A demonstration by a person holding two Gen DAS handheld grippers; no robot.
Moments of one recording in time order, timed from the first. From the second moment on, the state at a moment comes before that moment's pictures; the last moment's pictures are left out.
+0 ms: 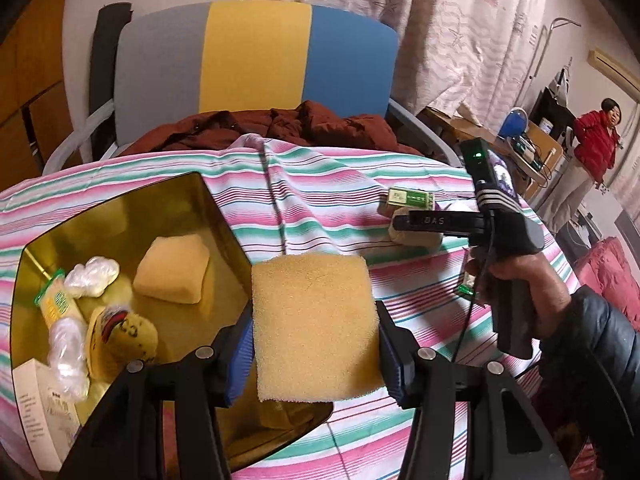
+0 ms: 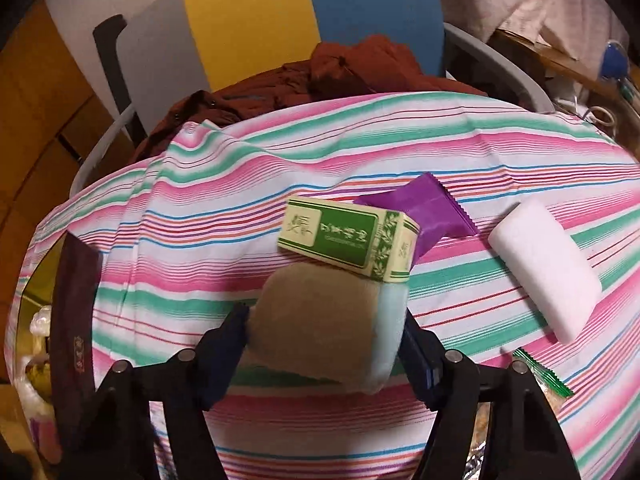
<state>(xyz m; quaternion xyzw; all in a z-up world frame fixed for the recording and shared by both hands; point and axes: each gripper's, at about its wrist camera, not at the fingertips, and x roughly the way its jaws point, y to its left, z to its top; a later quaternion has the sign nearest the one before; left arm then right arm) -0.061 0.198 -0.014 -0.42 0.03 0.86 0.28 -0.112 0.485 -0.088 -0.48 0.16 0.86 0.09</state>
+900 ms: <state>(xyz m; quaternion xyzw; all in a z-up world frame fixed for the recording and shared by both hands) -0.069 0.020 -0.006 -0.41 -0.07 0.90 0.11 -0.082 0.389 -0.040 -0.45 0.09 0.89 -0.03</state>
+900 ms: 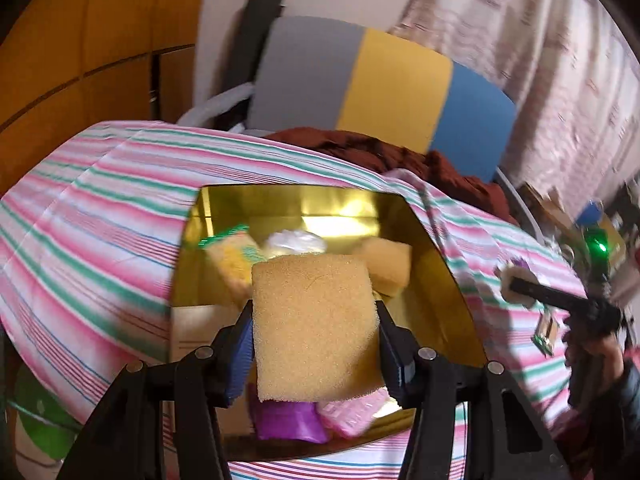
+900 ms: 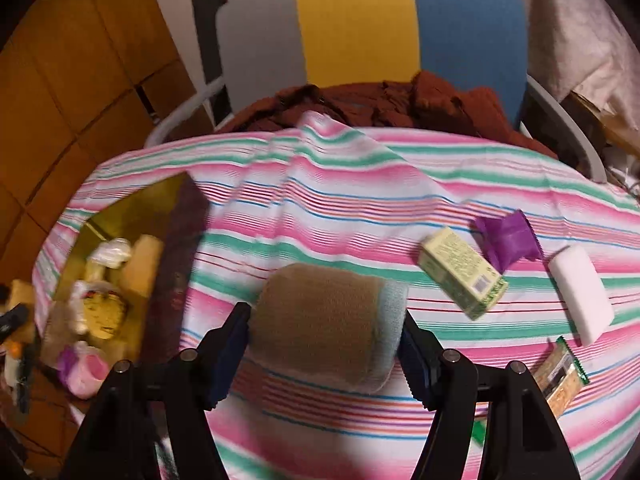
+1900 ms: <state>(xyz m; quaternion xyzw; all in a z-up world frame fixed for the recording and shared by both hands) -0.118 0.010 -0.013 -0.38 -0.06 0.92 0.09 -0.139 0.207 -0.014 -0.45 0.06 0.88 -0.14</state>
